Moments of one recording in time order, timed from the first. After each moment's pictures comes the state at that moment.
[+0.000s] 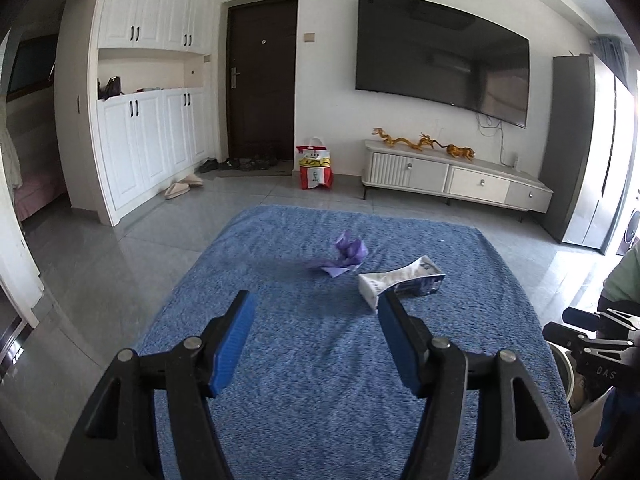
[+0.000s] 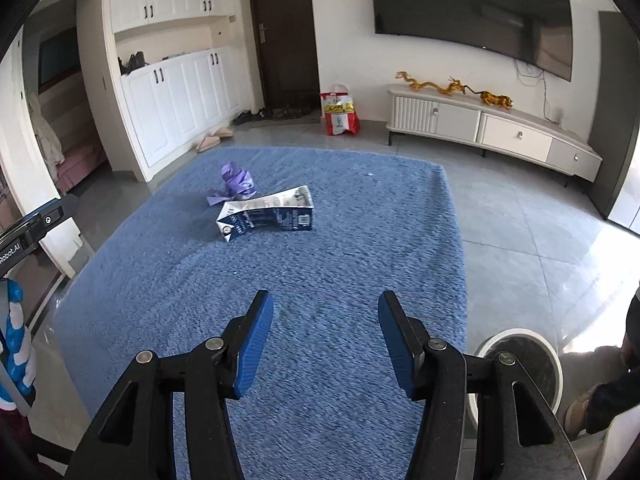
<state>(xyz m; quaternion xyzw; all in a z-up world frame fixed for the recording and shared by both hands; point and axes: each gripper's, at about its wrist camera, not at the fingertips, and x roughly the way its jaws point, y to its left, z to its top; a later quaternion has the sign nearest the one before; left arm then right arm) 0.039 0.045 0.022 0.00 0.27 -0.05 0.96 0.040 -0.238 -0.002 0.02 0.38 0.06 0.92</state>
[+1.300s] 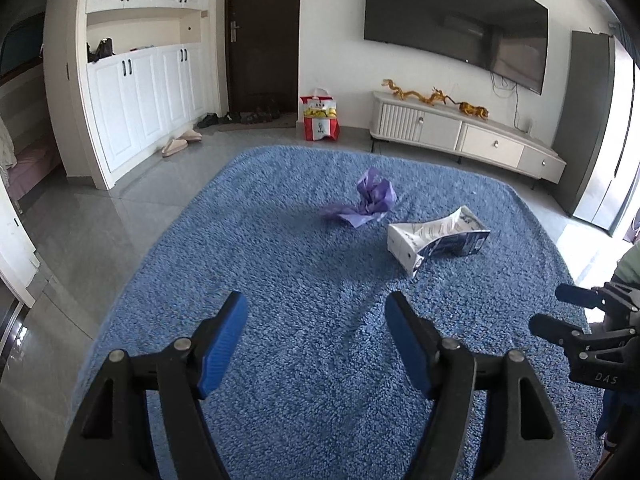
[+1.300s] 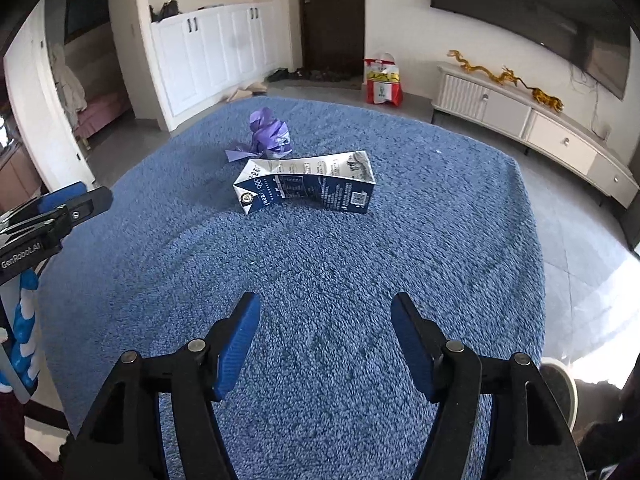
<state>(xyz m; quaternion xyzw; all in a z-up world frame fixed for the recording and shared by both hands) 0.108 0.045 -0.047 0.00 0.35 -0.05 0.93 0.111 -0.192 -0.050 -0.04 0.43 0.12 0.89</state>
